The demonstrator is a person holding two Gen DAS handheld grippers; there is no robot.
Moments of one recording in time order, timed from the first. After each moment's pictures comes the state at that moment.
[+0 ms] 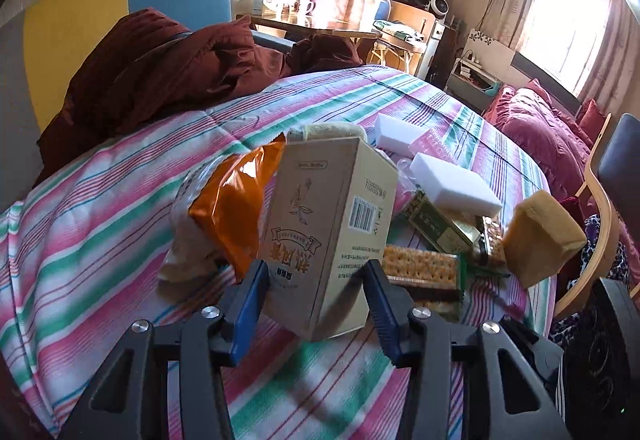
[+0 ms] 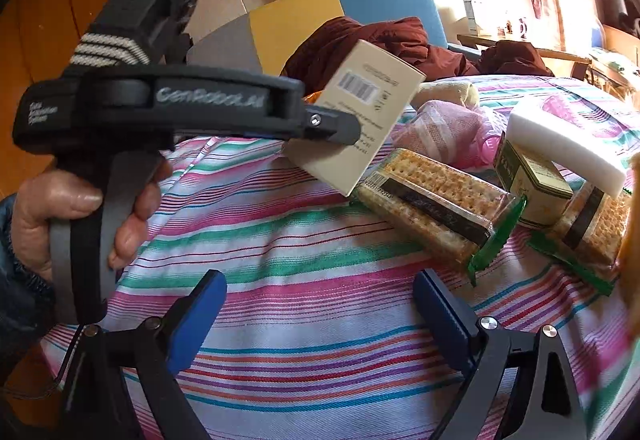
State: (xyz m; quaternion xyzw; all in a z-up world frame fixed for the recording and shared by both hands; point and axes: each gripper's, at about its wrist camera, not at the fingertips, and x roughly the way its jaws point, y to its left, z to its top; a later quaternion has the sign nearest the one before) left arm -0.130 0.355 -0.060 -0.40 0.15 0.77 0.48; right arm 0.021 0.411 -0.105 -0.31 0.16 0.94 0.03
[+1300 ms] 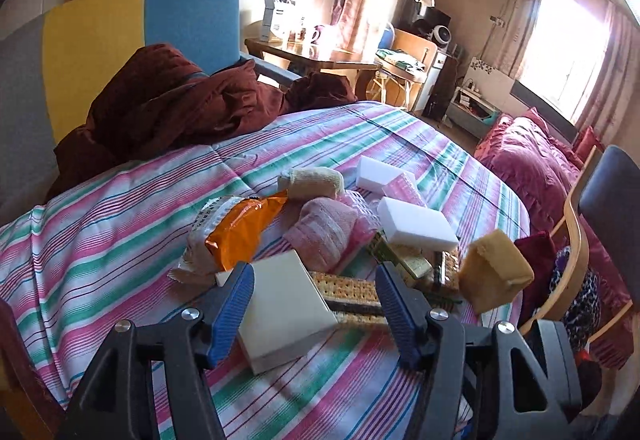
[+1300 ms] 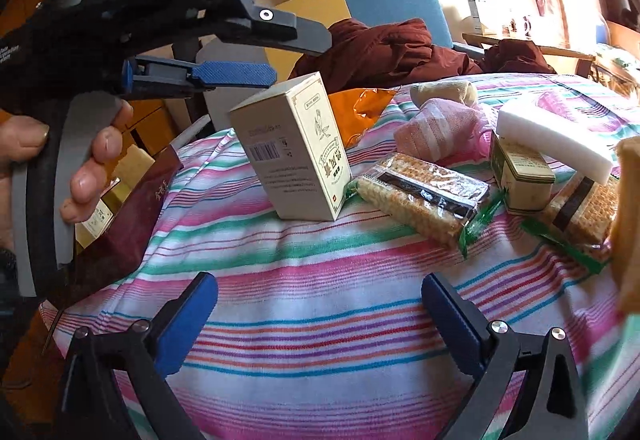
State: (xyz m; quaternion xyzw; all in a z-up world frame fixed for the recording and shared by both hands) left arm -0.102 0.335 -0.005 -0.37 0.11 0.78 0.49; right arm 0.047 0.405 -0.098 -0.31 0.15 0.94 0.02
